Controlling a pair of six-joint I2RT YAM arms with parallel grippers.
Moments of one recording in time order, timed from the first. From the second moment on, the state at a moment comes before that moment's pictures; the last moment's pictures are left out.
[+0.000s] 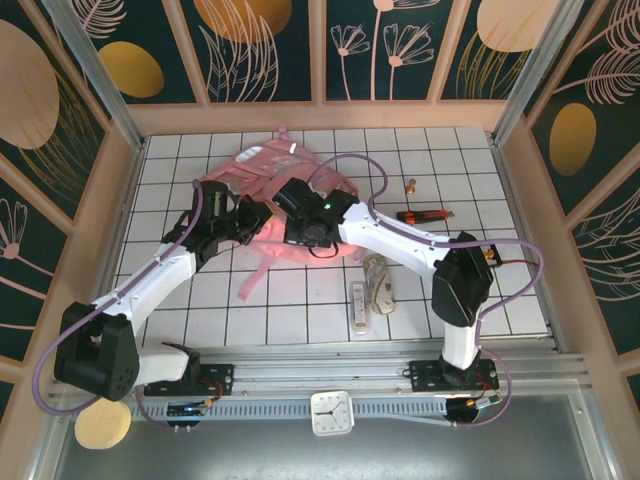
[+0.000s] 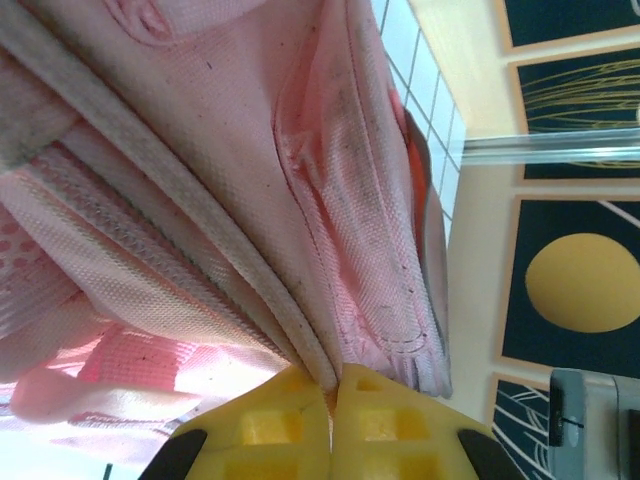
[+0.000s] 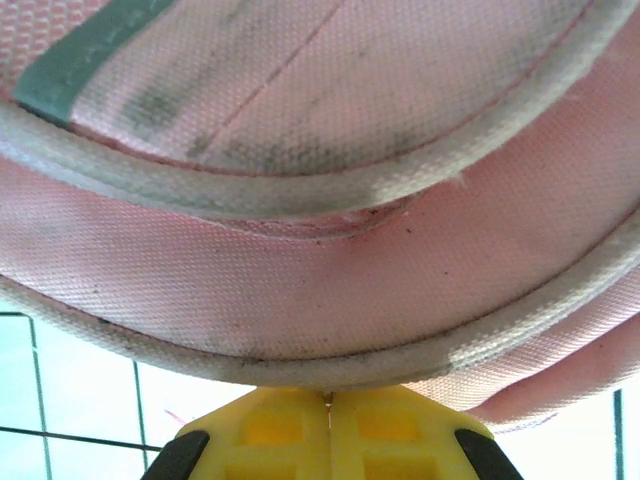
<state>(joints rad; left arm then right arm) -0.34 1.29 0.84 -0.13 0.41 -1.13 0.96 1.85 1.63 -0.87 0.16 0.94</state>
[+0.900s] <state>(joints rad) -0.29 1.08 0.91 -0.45 0.38 -0.64 0.74 1.71 1.60 -0.94 -0.18 0.55</state>
